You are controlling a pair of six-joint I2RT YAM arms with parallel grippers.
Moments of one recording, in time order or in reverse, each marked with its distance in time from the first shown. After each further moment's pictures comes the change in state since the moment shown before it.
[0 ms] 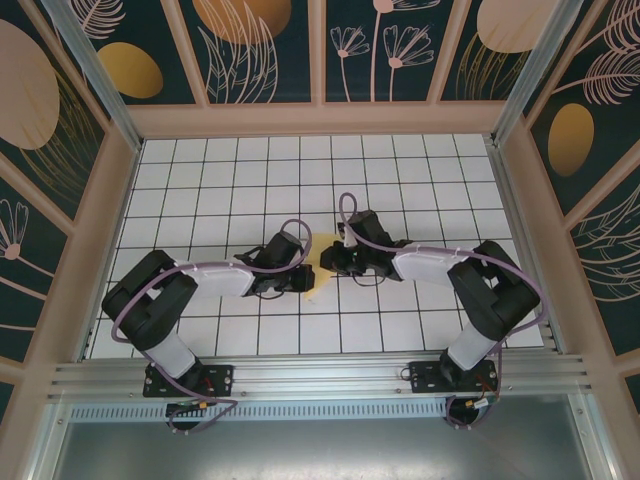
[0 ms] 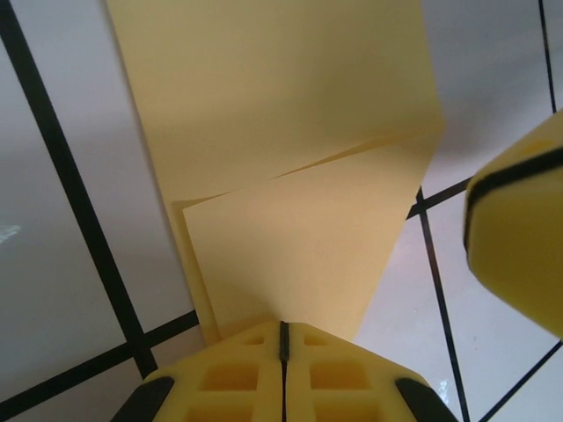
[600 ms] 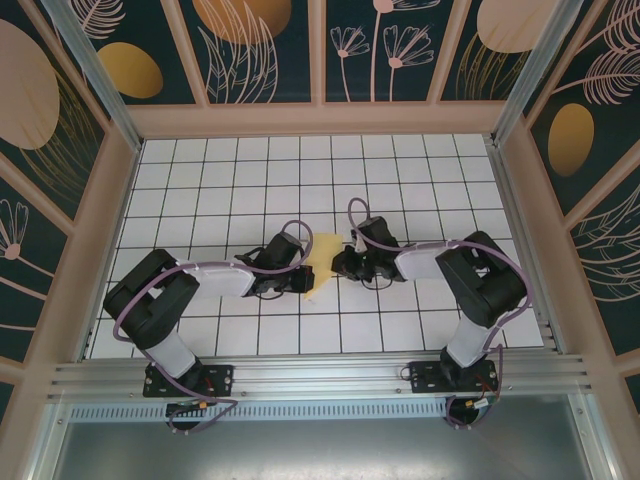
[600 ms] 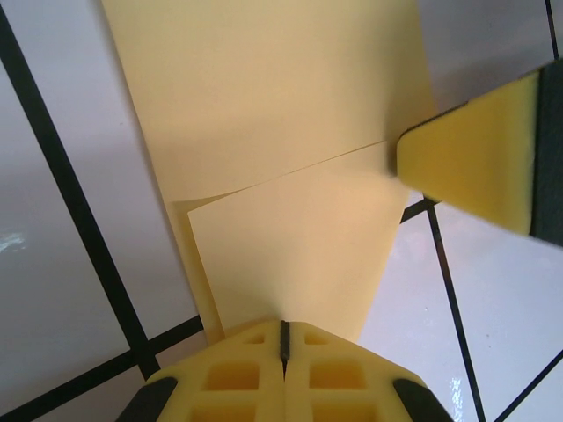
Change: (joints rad) left arm 0.000 0.008 -0.011 0.018 -0.002 0.037; right arm -0.102 0.085 -0.067 0.064 -0.008 0.031
